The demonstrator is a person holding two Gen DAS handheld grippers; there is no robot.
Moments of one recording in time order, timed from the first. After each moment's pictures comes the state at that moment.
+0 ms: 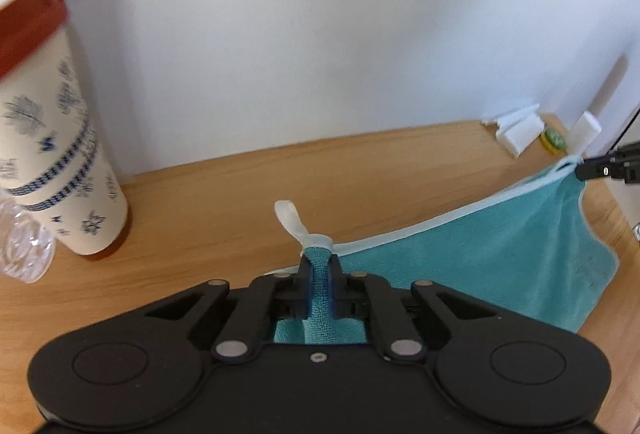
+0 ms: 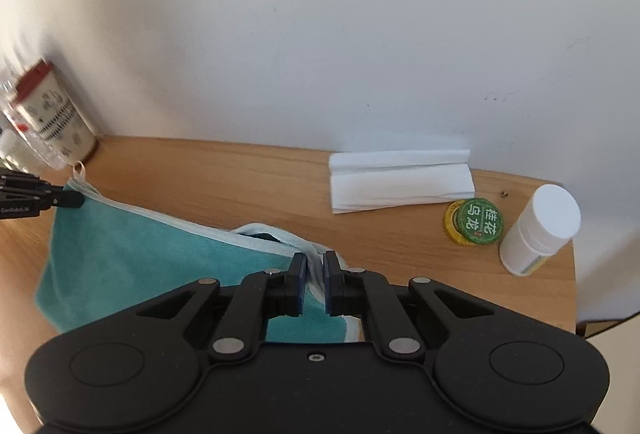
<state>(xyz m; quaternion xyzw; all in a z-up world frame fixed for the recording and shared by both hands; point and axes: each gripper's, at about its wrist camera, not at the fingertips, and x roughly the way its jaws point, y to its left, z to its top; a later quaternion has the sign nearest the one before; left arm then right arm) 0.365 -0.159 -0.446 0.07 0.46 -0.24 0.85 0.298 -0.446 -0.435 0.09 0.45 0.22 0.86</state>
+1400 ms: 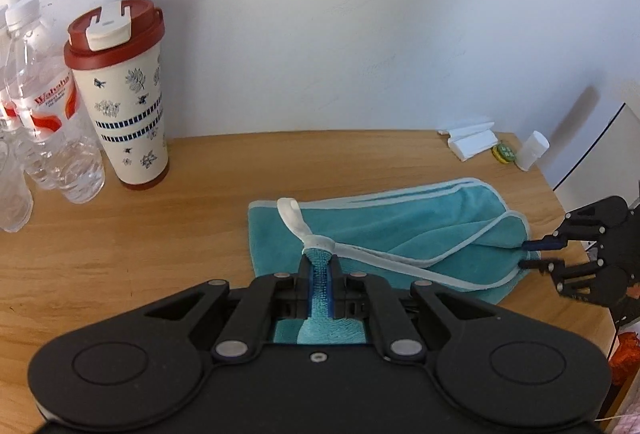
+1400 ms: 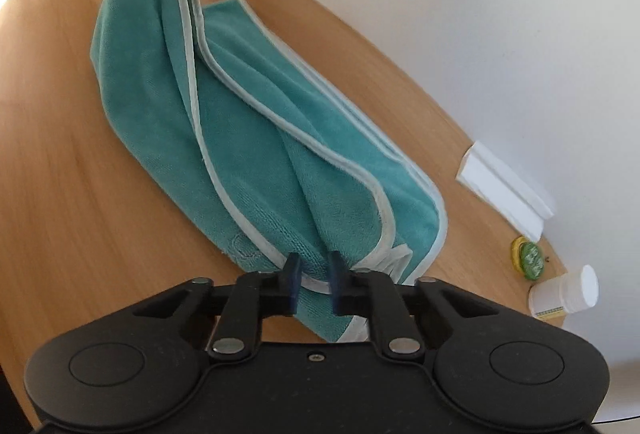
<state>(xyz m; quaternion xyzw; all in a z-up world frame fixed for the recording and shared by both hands) 0.279 -0.124 -0.390 0.02 0.47 -0.22 0.86 0.195 -0.374 -0.444 -0.24 0.40 0.36 0.81</state>
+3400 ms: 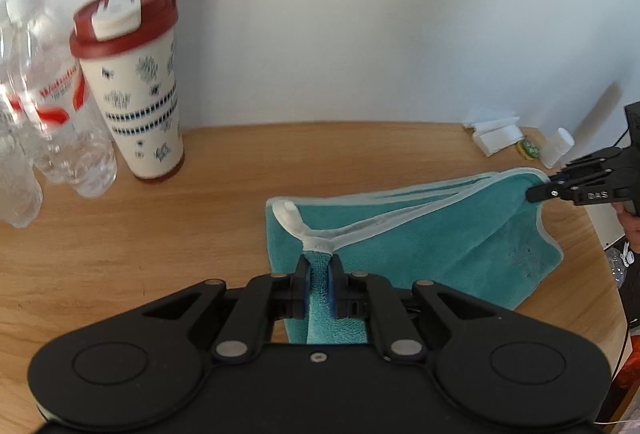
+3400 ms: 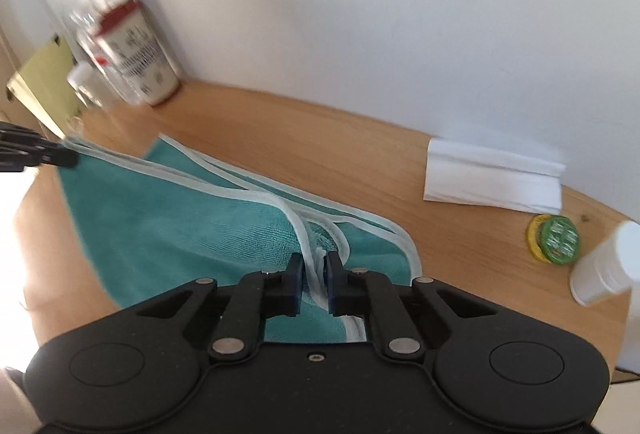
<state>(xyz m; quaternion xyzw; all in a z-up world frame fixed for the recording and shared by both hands) 0.287 -0.123 -0.393 0.02 0.47 -0.19 0.86 0.287 -0.434 -0.426 0.04 0.45 0.36 0.82</state>
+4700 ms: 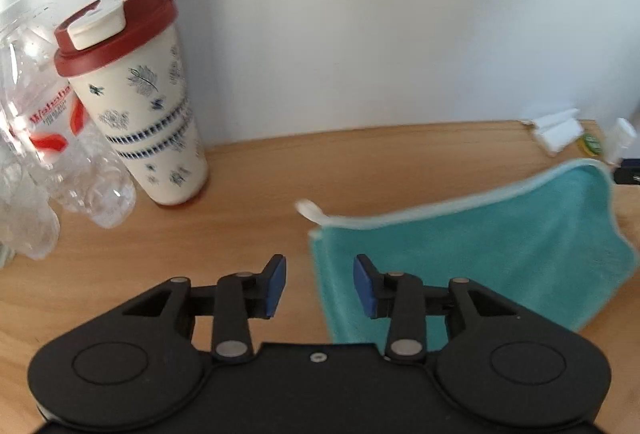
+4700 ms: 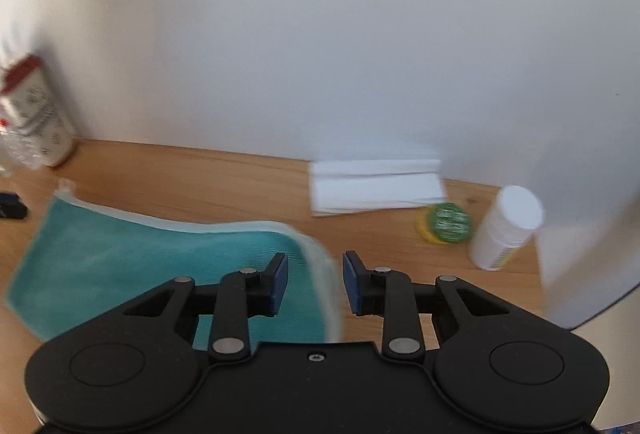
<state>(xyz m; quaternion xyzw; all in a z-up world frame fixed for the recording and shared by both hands) 0.308 -0.151 -0.429 0.07 0.47 -0.16 0.86 0.283 -0.439 -0.437 0.07 0.42 0.20 0.88</state>
